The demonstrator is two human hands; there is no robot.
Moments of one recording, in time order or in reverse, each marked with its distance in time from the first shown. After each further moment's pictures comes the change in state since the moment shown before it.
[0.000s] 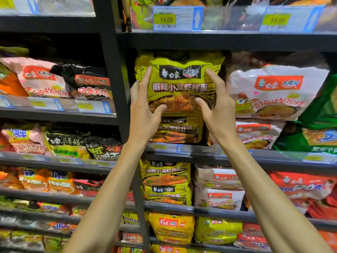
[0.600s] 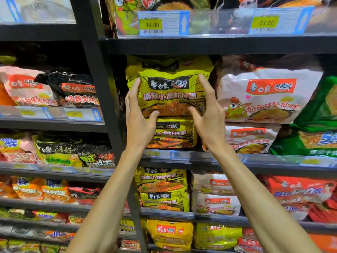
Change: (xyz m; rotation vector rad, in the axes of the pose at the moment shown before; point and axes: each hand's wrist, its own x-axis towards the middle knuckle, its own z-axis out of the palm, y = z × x) left_hand 0.000 -0.005 0.019 -0.048 0.074 -0.048; right_hand 0.001 0.017 0.013 -0.024 -0.003 -0.014
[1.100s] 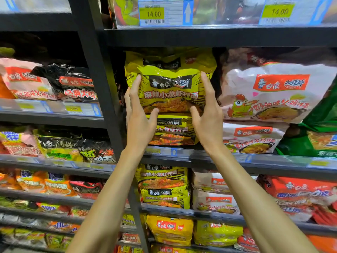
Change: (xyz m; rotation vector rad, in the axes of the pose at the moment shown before) left_hand 0.000 -0.008 0.008 0.115 0.012 0.027; right_hand -0.005 0.009 0.013 0.020 0.014 0.047
